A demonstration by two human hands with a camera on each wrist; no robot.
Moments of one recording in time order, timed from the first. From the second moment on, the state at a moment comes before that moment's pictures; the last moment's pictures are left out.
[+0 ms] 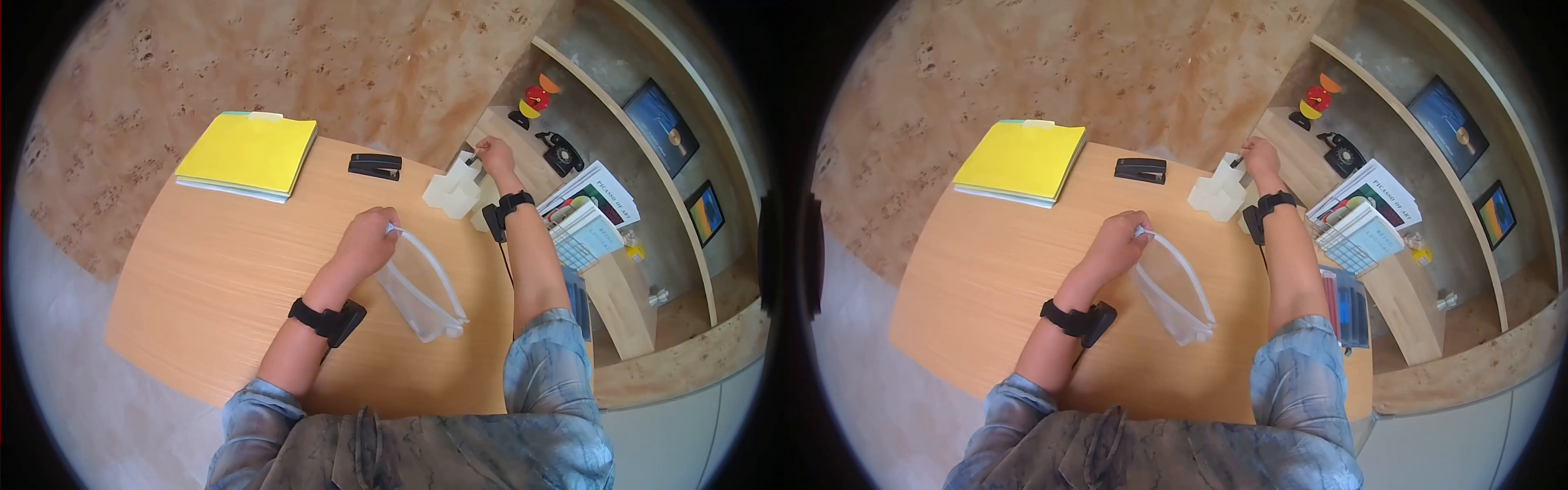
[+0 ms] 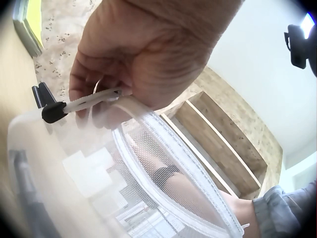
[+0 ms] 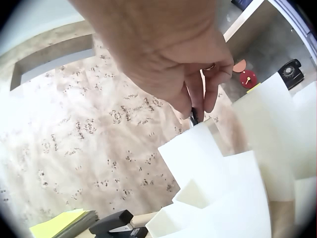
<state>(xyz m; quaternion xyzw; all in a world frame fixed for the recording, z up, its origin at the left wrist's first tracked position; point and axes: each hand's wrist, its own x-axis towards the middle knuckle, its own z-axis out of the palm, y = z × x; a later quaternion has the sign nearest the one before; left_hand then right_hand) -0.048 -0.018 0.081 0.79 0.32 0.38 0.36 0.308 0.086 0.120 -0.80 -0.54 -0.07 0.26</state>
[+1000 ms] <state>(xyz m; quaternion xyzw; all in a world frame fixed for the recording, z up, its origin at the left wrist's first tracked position) -0.050 -0.028 0.078 0.78 0.33 0.37 0.37 0.105 -0.146 0.138 -0.58 -0.78 -0.01 0.24</state>
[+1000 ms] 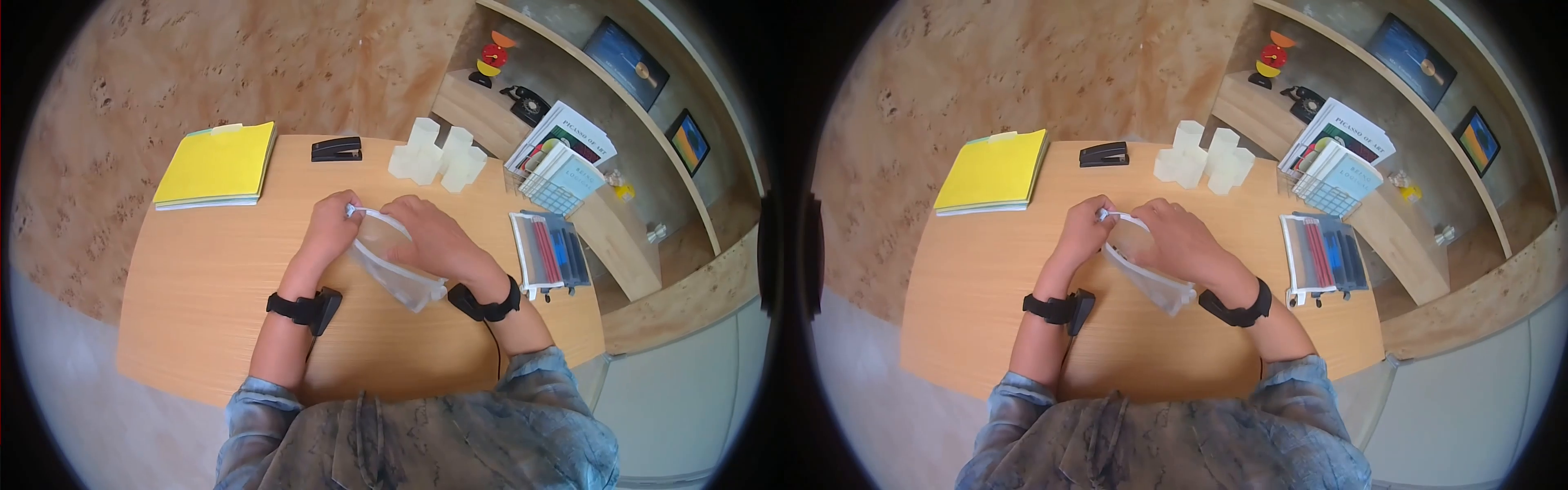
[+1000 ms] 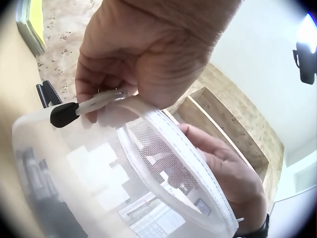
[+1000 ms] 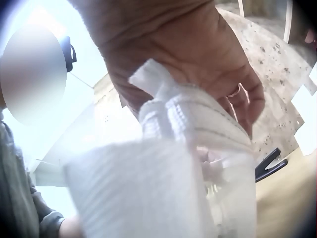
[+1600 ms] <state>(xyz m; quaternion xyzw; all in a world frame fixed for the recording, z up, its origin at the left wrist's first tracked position) -0.086 -0.031 0.053 0.58 0.19 0.22 0.76 0.123 -0.184 0.107 -0.59 -0.68 0.33 0.27</state>
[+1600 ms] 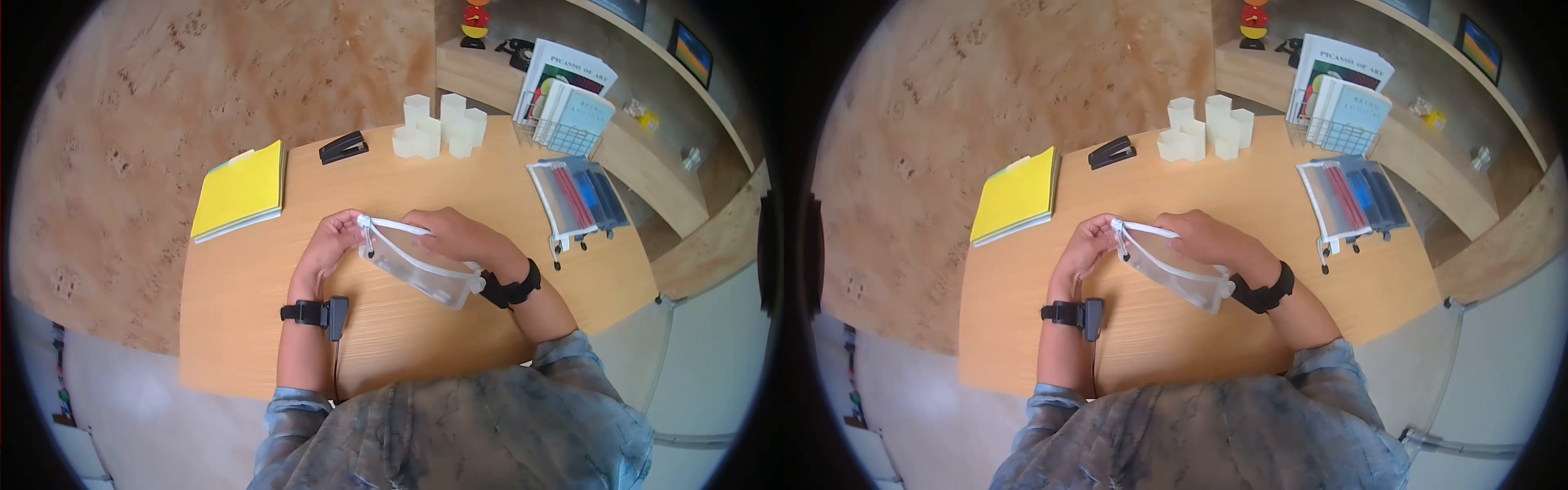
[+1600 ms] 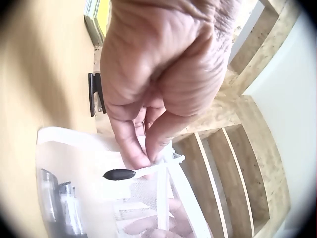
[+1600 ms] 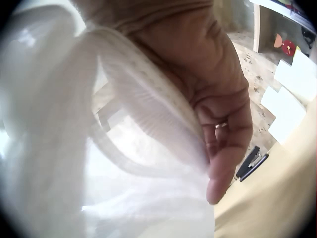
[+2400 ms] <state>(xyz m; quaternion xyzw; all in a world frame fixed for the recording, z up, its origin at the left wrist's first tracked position) -0.073 -0.100 0.142 0.76 0.18 0.19 0.60 0.107 -0.227 0.154 -0.49 -0.77 0.06 0.40</state>
